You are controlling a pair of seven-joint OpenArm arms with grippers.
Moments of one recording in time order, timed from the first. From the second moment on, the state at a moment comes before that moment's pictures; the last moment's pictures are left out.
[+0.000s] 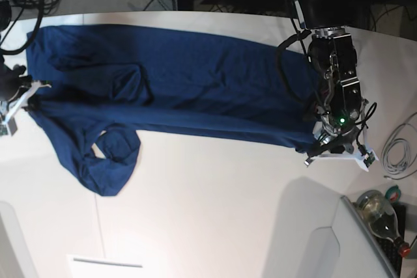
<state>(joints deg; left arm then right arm) -4.3 -3.5 -13.2 87.0 -11.8 27.8 39.6 -9.6 17.8 24.1 86.7 18.1 28.7 -49.6</state>
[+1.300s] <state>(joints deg) 9.8 -6.8 -13.0 90.4 -14.9 28.1 34.5 -12.6 15.4 24.1 82.2 17.9 28.7 -52.0</state>
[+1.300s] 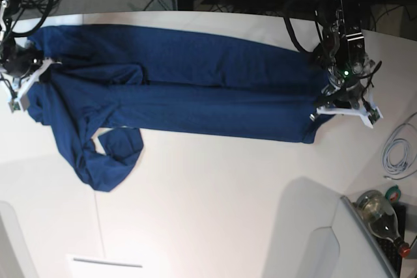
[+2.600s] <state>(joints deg) 12.4 -5.2 -12.9 88.8 -10.0 28.0 31.6 -10.9 15.7 24.1 76.1 18.1 26.4 -51.8</state>
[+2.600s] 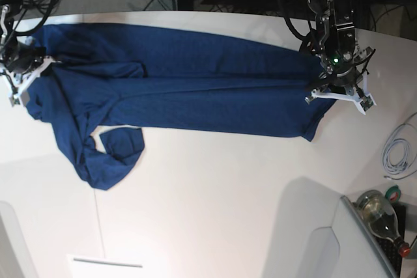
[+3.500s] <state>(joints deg) -0.8 -7.8 0.3 76.0 -9.5 28.3 30.7 -3.1 16.3 22.1 69.1 17.9 26.1 -42.0</state>
